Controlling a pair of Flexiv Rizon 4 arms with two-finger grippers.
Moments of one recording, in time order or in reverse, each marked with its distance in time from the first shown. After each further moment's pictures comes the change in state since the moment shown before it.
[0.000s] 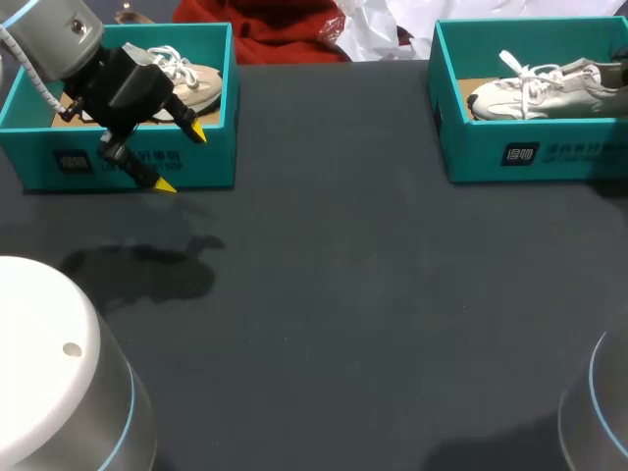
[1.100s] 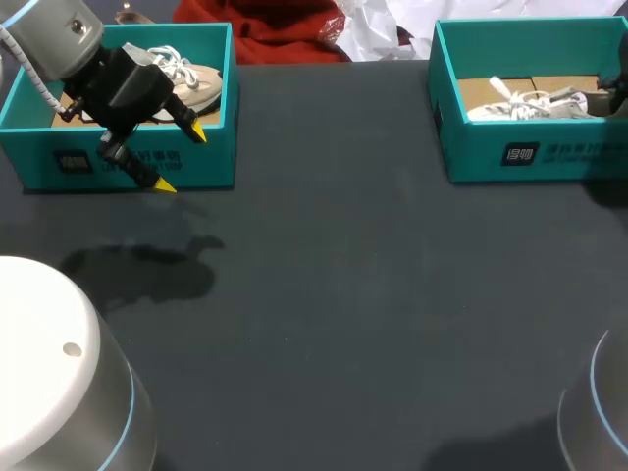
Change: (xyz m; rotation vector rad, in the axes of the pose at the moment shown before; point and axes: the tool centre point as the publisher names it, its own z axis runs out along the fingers) left arm 0.000 0.000 0.000 0.000 0.000 0.000; right arm 0.012 -0.027 0.043 0.020 -0.012 0.039
